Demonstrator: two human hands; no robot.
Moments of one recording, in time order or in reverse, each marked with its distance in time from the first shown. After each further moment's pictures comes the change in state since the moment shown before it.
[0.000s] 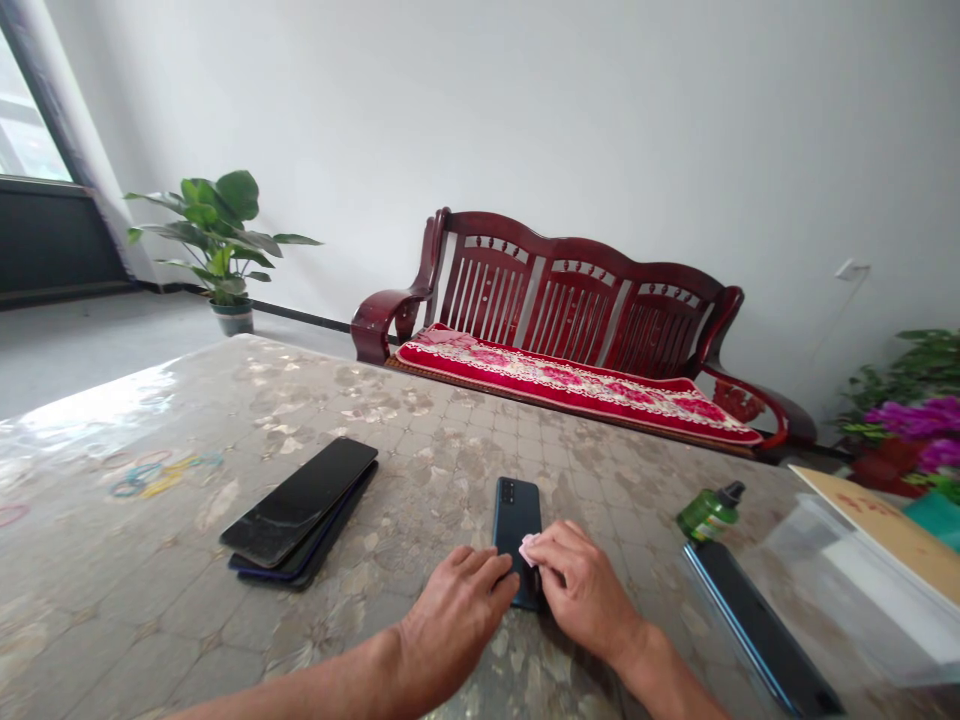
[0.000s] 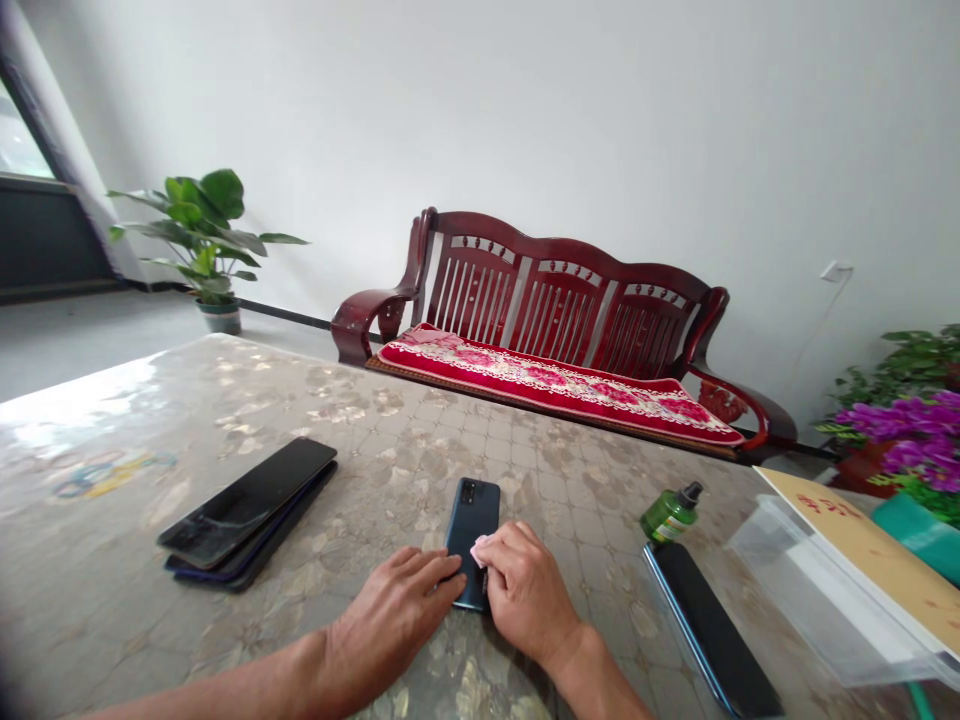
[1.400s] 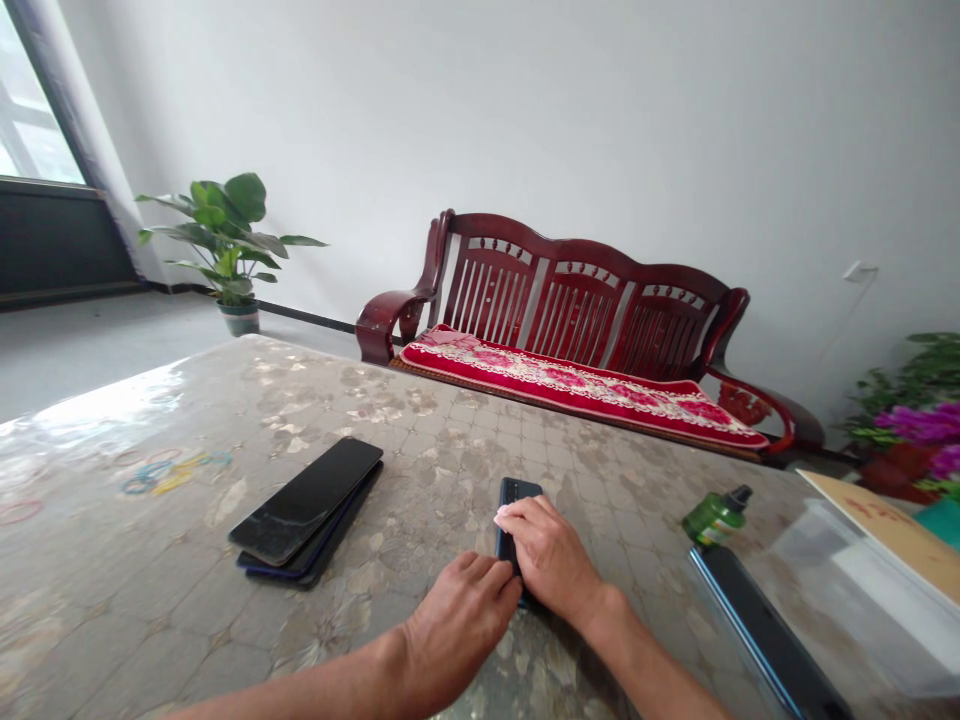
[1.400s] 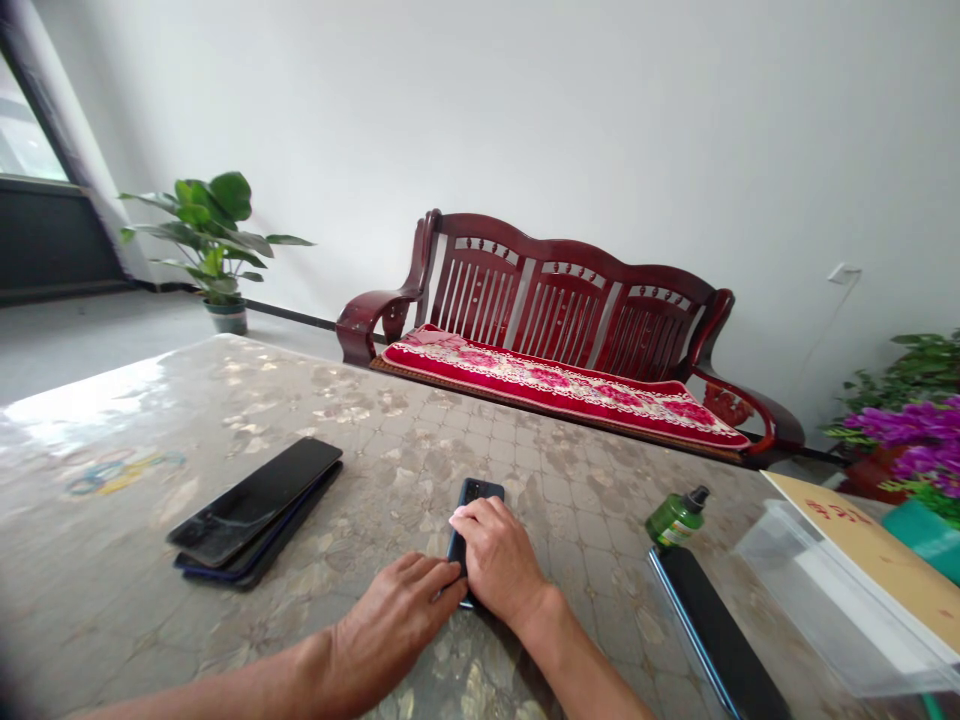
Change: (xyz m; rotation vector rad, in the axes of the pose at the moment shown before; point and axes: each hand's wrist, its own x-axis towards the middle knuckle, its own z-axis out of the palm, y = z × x) left_hand 0.002 0.003 -0.004 0.109 -0.116 0.055; right_hand 0.039 -0.006 0.023 -0.099 -0.063 -0.075
